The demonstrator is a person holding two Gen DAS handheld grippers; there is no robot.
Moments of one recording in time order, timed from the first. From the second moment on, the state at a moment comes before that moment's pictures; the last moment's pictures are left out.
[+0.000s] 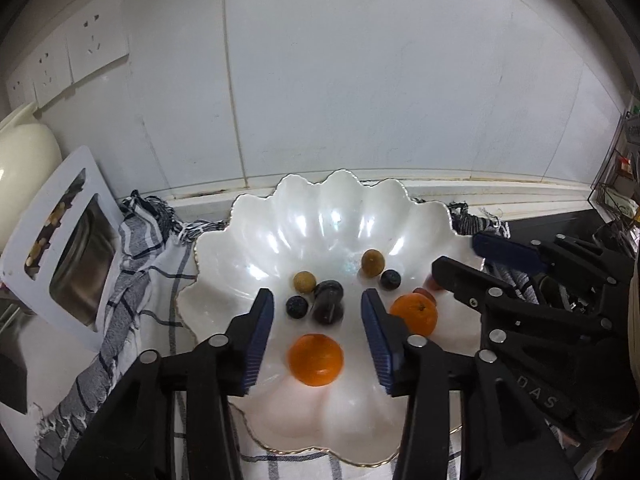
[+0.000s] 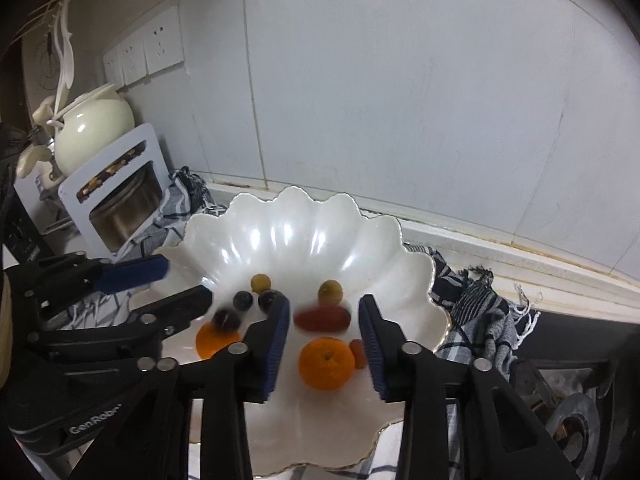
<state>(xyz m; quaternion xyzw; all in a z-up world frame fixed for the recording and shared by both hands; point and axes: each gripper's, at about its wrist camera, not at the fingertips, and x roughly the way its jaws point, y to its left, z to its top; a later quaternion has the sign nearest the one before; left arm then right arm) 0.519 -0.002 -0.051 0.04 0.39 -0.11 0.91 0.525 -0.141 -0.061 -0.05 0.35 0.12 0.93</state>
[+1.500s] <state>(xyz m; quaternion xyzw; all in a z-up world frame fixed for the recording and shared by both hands) 0.218 0.018 0.038 0.05 0.19 -0.02 0.98 0.235 -0.175 0.010 -0.04 0.19 0.03 0.98</state>
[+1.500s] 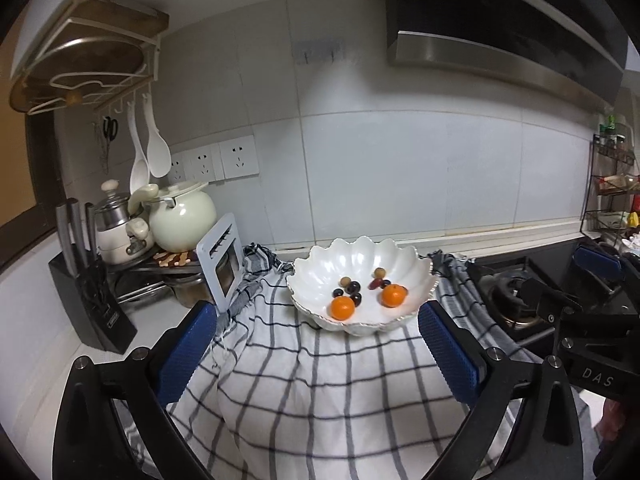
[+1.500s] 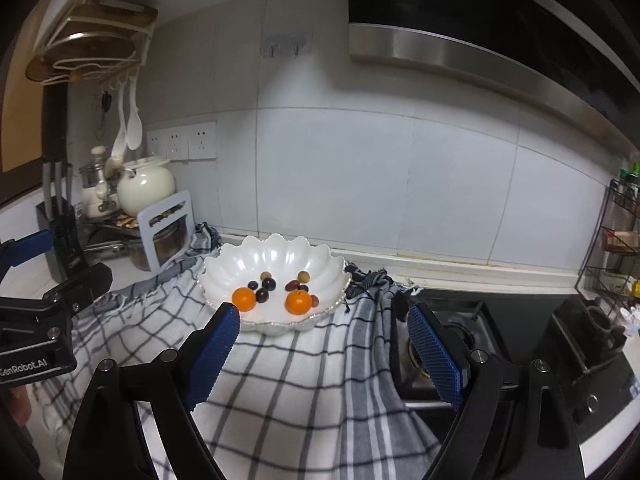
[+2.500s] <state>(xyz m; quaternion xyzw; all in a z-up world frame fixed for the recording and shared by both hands) 0.075 0.007 0.039 0.03 0.17 -0.03 0.98 0.092 -0.203 0.006 -0.03 0.18 0.03 0.98</state>
